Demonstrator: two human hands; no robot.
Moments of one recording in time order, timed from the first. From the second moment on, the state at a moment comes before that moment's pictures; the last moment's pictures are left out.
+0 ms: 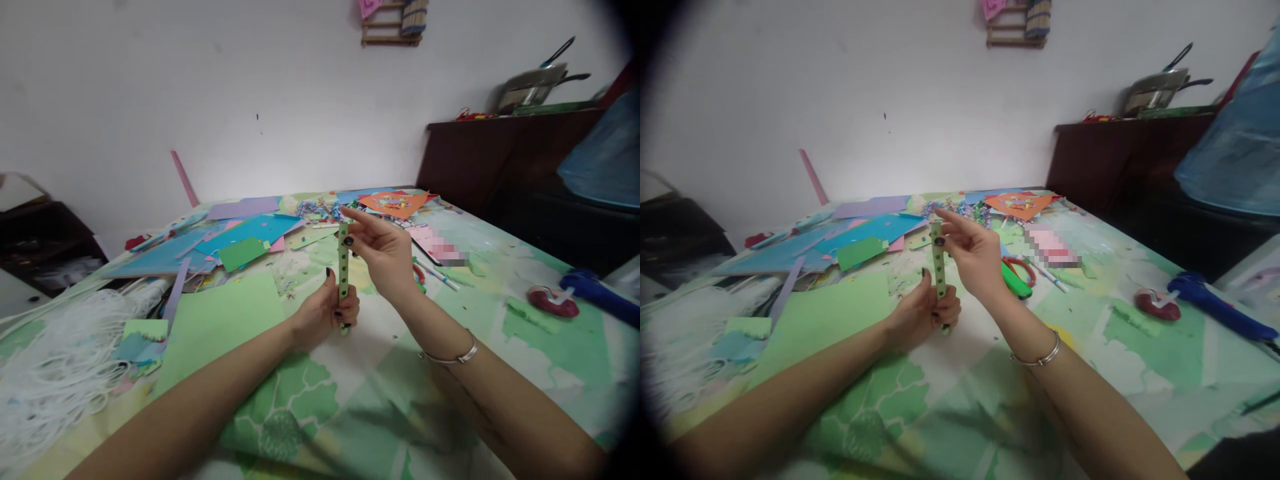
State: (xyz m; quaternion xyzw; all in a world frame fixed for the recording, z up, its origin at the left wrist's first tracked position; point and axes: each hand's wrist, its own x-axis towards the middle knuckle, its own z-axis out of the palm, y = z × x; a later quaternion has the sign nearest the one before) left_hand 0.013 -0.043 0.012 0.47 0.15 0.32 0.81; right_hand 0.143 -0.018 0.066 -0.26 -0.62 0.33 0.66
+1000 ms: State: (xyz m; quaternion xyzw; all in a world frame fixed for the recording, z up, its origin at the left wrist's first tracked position) left_hand 0.011 -0.044 0.014 0.51 0.15 0.31 0.79; right_hand 0.151 -0.004 0.062 -0.24 -0.62 0.38 0.65
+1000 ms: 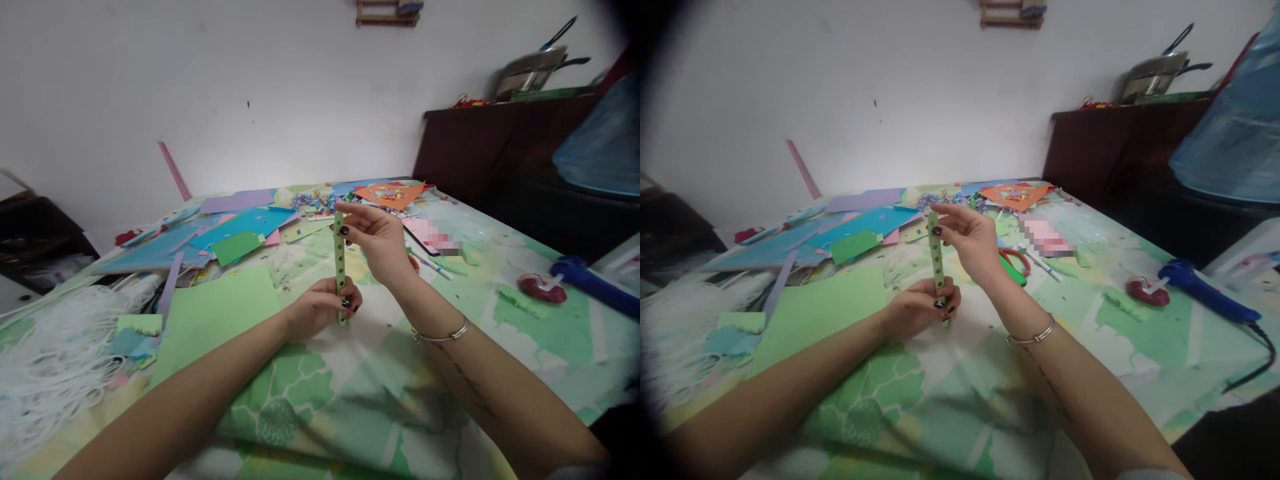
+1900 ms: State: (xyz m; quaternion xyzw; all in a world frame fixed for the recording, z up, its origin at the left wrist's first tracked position) left_hand 0.024 -0.044 0.003 0.43 0.26 0.45 0.74; right_hand 0.131 -0.037 0.059 -0.37 -0.64 0.11 0.66
